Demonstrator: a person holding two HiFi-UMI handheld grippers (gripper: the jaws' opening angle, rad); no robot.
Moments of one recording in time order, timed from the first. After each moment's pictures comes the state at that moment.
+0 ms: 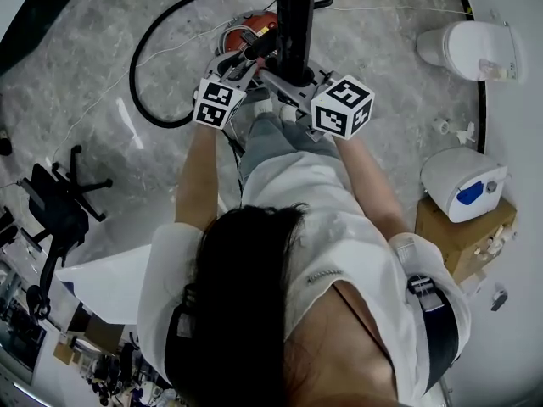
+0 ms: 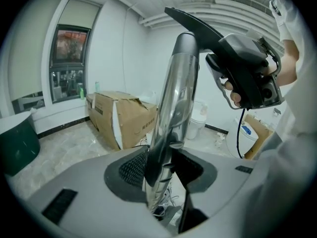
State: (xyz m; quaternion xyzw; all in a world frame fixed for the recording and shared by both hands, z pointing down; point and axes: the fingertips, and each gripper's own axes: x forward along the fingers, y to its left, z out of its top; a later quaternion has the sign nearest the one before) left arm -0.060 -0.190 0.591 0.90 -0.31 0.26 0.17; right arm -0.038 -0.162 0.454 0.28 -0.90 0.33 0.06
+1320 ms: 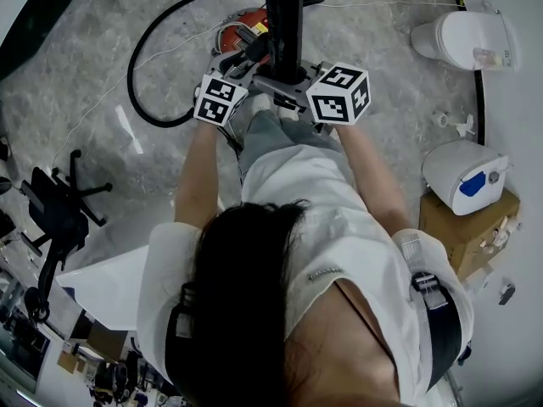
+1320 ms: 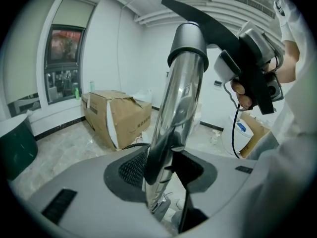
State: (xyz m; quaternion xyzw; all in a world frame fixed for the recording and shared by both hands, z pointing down) left arm -0.042 -0.157 0.583 0.90 -0.29 0.28 0.17; right arm -0.044 -0.114 0.452 0.20 -0.89 0.38 0.11
